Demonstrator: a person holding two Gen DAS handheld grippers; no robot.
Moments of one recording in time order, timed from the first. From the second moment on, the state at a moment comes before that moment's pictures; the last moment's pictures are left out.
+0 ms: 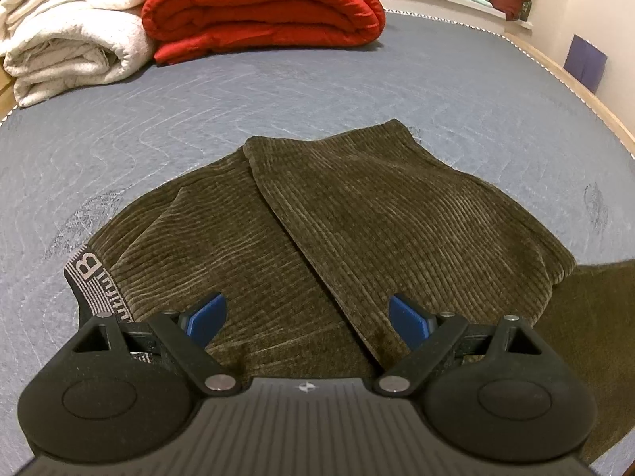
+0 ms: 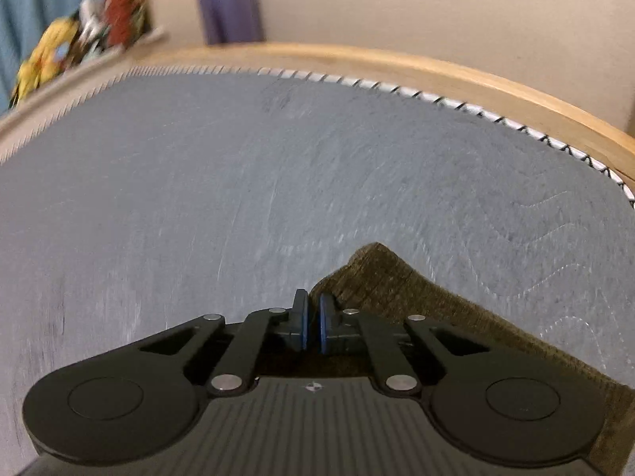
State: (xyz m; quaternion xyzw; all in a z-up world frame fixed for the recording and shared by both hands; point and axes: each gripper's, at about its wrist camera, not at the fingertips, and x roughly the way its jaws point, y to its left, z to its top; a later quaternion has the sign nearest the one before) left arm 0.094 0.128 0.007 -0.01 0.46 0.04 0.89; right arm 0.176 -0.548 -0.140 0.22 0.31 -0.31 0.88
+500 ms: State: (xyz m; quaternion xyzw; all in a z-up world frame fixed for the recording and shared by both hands) left arm 0.058 0.145 -0.011 0.01 0.47 -0.01 0.88; right arm 0.151 -0.525 -0.110 0.18 0.32 -0.28 0.89
